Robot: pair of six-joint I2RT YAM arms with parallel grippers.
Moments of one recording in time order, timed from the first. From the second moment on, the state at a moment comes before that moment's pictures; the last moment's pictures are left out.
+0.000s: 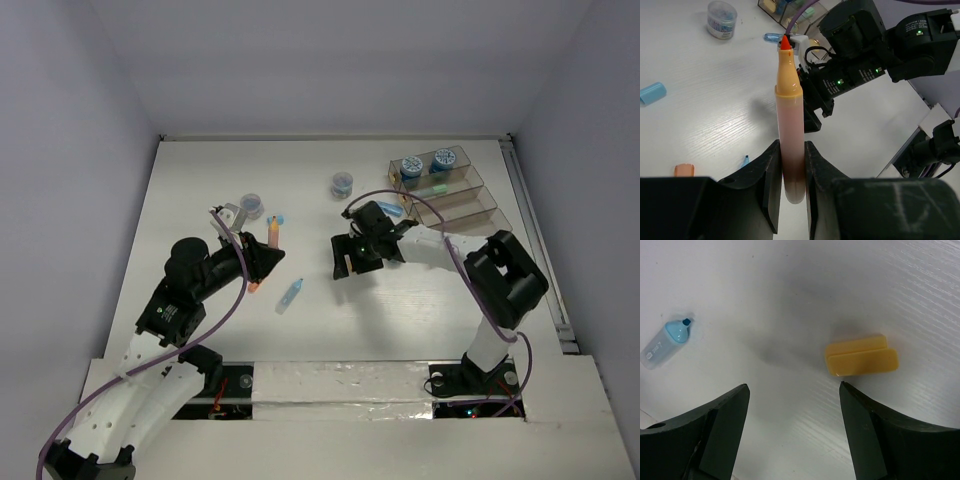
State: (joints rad) left arm -0.44 0.59 0.64 -0.26 0.35 -0.36; right arm 0.68 1.75 1.06 -0.33 -0.23 0.41
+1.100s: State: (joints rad) left arm -0.44 0.59 0.64 -0.26 0.35 -0.36; right arm 0.68 1.88 1.18 -0.19 -0.14 0.48
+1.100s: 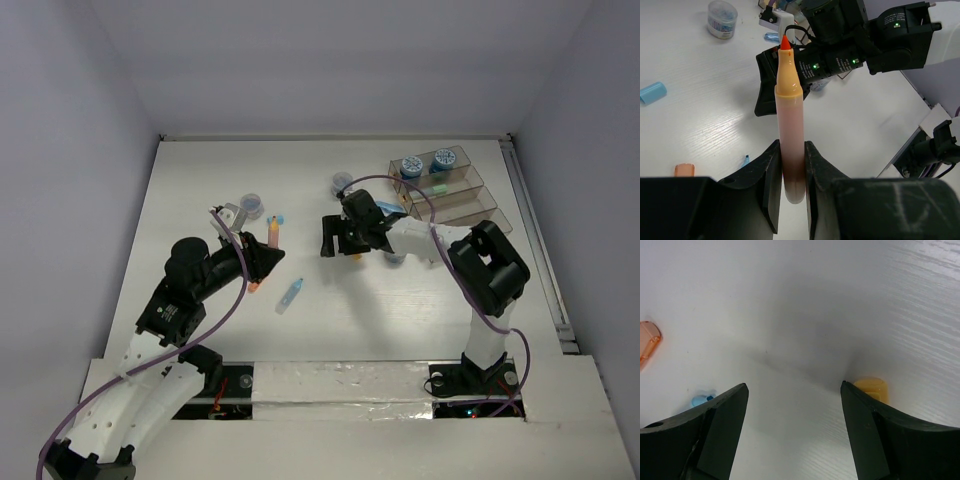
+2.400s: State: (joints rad) left arm -0.44 0.59 0.64 -0.26 0.35 -0.36; right arm 0.68 1.97 1.35 -0.45 0.09 0.23
